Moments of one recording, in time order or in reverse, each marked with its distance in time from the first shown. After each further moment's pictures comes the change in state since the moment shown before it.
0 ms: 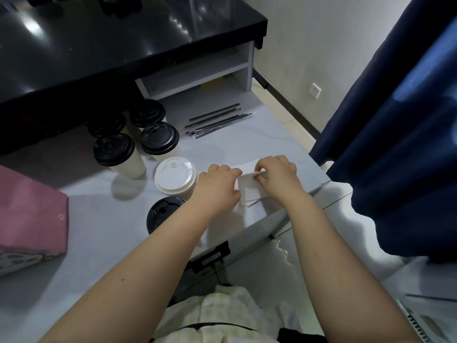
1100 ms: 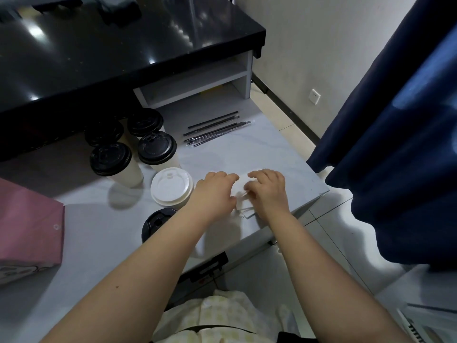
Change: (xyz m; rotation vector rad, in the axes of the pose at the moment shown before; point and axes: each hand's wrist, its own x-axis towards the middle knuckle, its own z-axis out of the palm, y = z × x) left_hand 0.013 -0.002 -0.004 -0.057 -0.047 -0.027; right_hand -0.007 0.006 0.039 -0.033 0.263 -0.257
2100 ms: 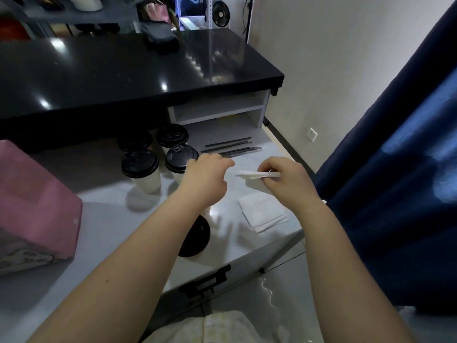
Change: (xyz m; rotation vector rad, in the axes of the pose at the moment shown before) left_hand -0.028 -0.035 -0.076 0.087 0.290 0.014; right_hand 0.047 -0.073 -0.123 0.199 -0.141 0.083
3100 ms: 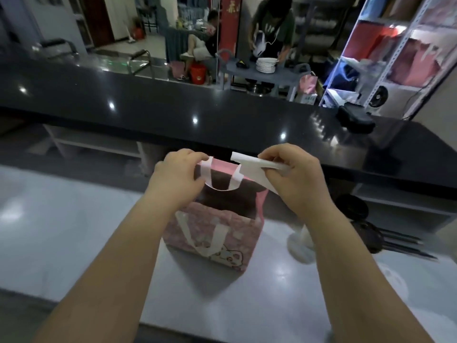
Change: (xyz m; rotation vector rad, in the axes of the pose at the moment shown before) left_hand -0.263 -0.349 -0.160 -0.113 0.431 -0.647; right_hand 0.057 -0.406 0.163 0.339 0.039 -0.720
